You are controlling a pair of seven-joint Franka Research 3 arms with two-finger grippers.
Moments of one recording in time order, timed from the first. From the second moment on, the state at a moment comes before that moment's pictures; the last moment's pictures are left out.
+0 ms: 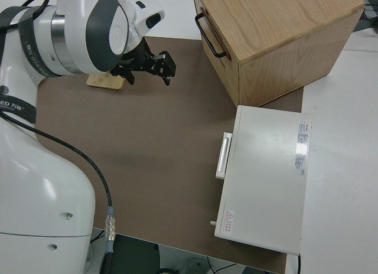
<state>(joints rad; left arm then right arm) 0.02 -0.41 -0.01 -2.16 0.34 1.60 -0.19 -0.04 0.03 0.13 -1.49 -0.02 1.51 0.04</state>
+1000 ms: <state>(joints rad) 0.02 -0.40 -0.07 -2.17 0.62 1.59 -0.60 -0.04 0.03 0.13 -1.49 -0.02 1.51 0.04</state>
